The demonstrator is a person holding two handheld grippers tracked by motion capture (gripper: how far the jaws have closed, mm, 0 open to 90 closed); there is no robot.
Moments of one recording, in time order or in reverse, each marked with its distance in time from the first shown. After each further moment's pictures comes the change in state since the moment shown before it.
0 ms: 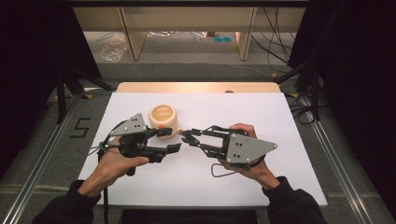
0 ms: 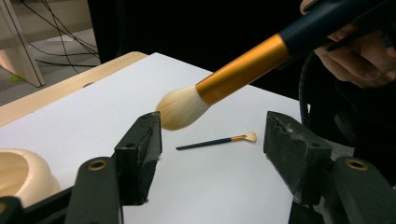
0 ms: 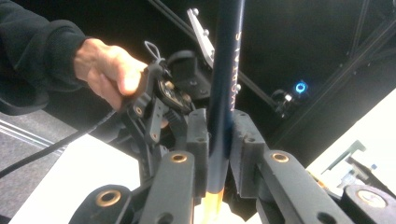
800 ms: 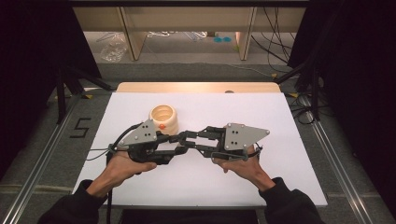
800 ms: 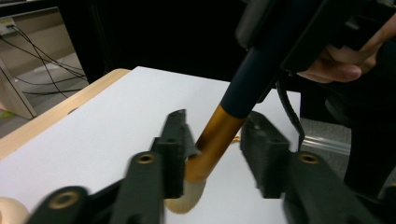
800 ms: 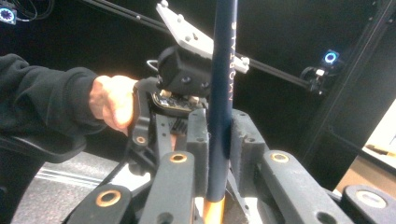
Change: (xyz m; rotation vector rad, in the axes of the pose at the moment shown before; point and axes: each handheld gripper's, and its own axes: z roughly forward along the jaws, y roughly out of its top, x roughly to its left) left arm -0.014 0.000 0.015 -0.013 -0.046 0.181; right arm 0.002 -0.018 0.011 -0.058 0.072 0.331
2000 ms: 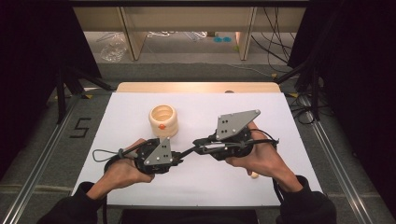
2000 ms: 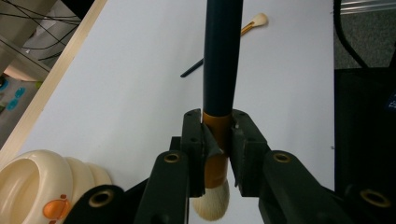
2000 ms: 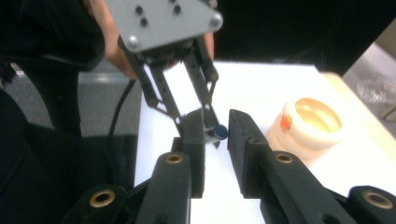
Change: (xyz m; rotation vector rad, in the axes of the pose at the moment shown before) left arm -0.012 -0.021 0.016 0.420 0.034 0.314; right arm -0.006 0.038 -0.012 0.593 0.045 0.183
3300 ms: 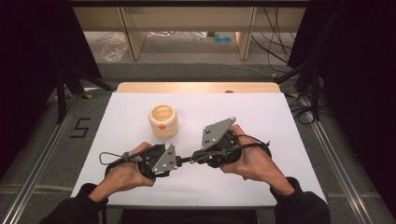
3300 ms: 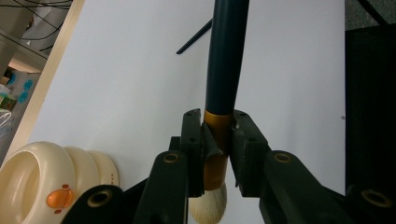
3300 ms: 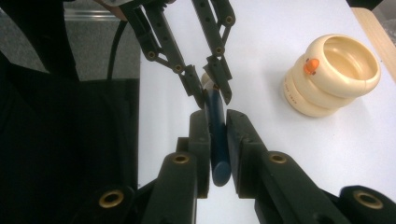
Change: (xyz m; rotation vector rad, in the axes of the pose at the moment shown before) left arm -0.009 0.000 0.008 0.099 0.024 0.083; right arm 0.008 -0.002 0.025 0.247 0.009 0.001
